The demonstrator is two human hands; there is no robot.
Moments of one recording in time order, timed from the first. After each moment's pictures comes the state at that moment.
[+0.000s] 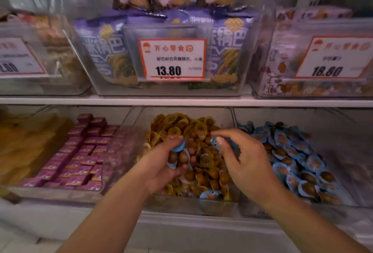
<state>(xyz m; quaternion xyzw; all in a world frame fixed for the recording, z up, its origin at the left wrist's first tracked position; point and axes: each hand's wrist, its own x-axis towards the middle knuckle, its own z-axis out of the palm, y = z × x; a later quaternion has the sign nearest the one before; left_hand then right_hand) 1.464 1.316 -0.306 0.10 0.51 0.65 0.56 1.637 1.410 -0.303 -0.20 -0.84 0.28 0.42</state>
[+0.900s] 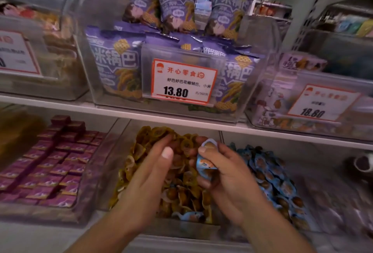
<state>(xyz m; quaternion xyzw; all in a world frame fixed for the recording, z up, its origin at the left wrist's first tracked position) 1.482 1.293 -0.303 0.36 0.60 0.64 0.31 1.614 1.391 -0.266 -0.27 -0.46 0.78 0.32</state>
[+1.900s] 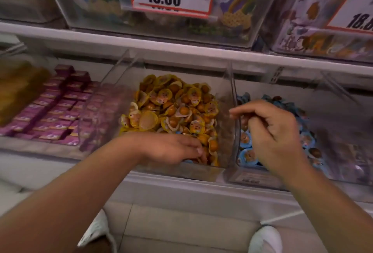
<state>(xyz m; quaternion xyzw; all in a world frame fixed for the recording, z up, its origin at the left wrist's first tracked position) 1.489 1.315 -0.320 0.56 0.67 0.13 0.47 1.677 1.429 -0.303 -0.18 -0.85 0.30 0.40</state>
